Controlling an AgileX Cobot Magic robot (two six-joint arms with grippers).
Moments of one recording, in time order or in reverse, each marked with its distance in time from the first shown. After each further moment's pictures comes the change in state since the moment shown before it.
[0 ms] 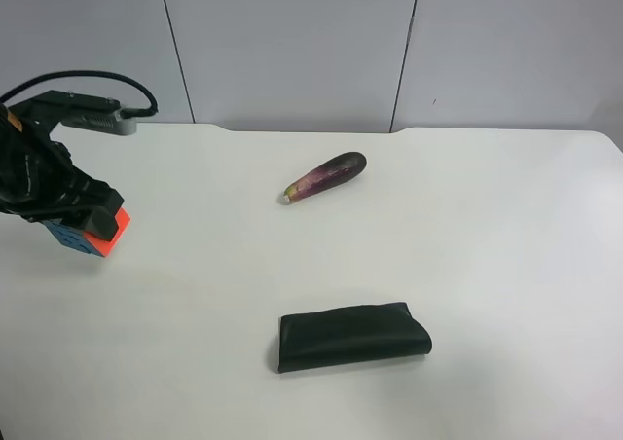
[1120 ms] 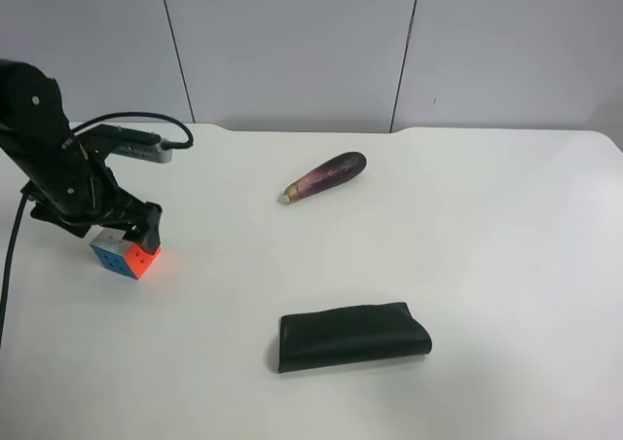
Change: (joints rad) left arm 0.000 0.263 -0.093 0.039 -0.106 -0.045; right arm 0.000 0.000 0.000 0.000 0.000 0.000
